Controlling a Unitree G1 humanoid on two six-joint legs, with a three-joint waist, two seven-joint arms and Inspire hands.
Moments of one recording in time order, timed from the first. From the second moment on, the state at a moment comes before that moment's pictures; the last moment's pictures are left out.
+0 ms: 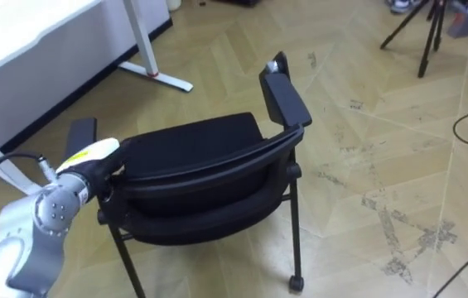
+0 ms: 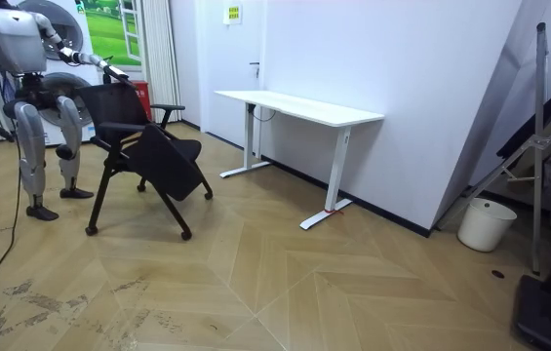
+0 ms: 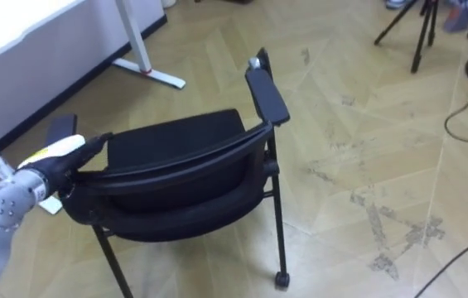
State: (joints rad) left arm -0.08 0.43 -0.07 0.16 0.75 0.18 -0.37; right arm 0.12 -0.34 -0.17 1.23 0.32 0.08 -0.02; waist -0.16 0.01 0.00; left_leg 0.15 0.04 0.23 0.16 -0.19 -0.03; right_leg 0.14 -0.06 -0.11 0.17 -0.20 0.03
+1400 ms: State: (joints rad) left arm -0.15 0.47 -0.13 0.33 0.76 0.08 -0.16; right arm 0.14 -0.32 -0.19 1.14 0.25 0.00 -0.07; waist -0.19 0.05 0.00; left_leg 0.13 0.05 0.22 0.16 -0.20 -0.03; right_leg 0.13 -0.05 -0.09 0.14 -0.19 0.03
